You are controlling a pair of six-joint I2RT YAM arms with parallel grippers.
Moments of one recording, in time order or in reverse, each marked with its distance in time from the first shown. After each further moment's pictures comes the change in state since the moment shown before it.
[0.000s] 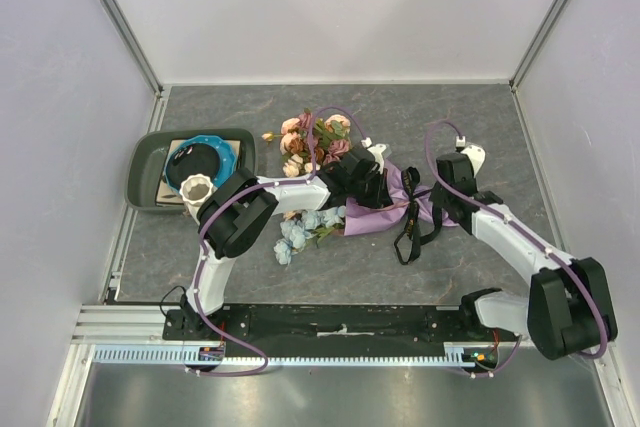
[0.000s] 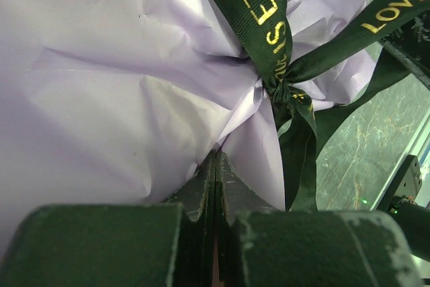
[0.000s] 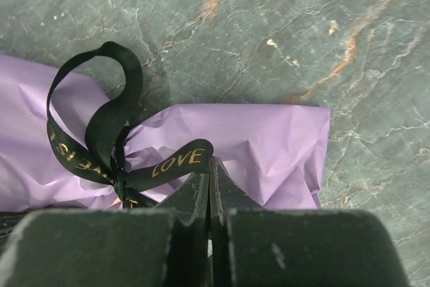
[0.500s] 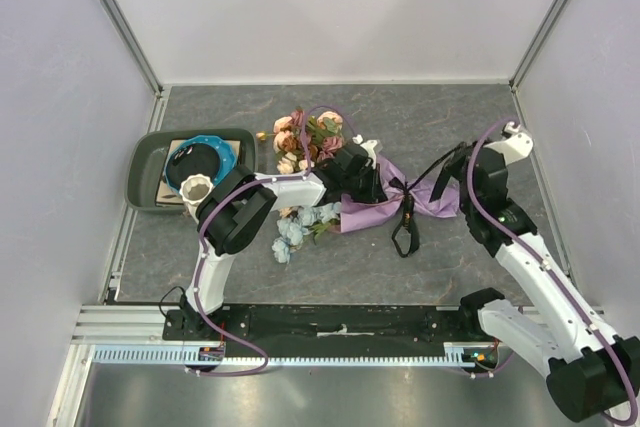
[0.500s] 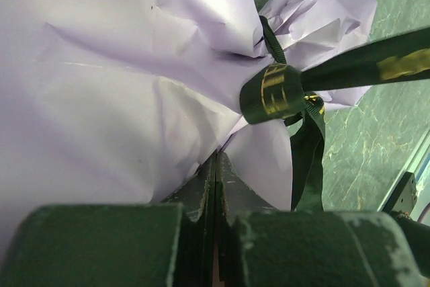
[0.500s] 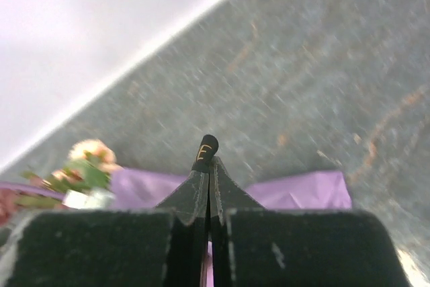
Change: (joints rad) left arm 0.038 0.012 -0.003 0.003 -0.003 -0.034; right arm 0.068 -0.357 0.024 0.126 0.239 0.163
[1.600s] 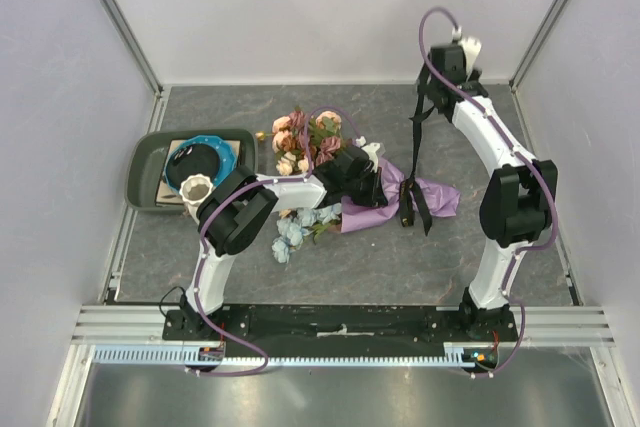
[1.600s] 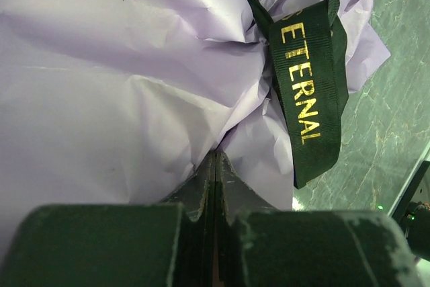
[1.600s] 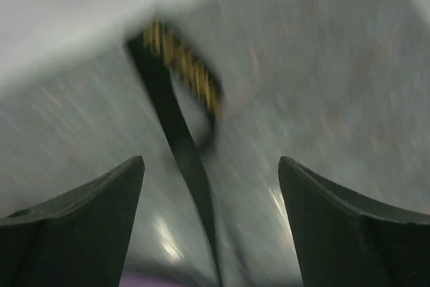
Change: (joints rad) left arm -0.010 0.000 -0.018 0.025 0.009 0.055; right arm -0.140 1.025 1.102 -0.232 -0.082 -0.261
